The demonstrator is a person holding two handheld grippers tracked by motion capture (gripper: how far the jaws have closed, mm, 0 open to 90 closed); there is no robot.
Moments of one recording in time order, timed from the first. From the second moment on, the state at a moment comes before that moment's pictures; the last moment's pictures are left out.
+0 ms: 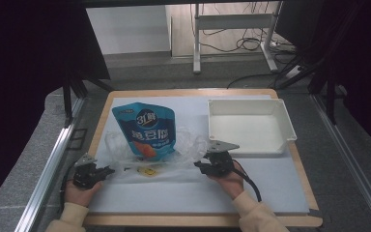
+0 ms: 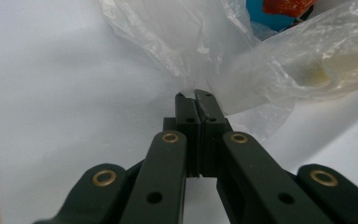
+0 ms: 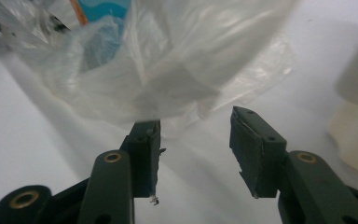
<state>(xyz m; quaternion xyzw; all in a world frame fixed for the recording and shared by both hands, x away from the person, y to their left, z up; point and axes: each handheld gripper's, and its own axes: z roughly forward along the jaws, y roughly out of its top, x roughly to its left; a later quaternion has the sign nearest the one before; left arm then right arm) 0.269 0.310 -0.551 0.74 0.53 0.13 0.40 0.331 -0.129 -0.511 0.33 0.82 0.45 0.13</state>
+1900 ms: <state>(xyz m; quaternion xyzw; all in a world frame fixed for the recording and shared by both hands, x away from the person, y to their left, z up) 0.270 0.309 -0.553 0.74 0.53 0.13 0.39 0.324 -0.060 -0.536 0.27 0.89 0.38 0.03</state>
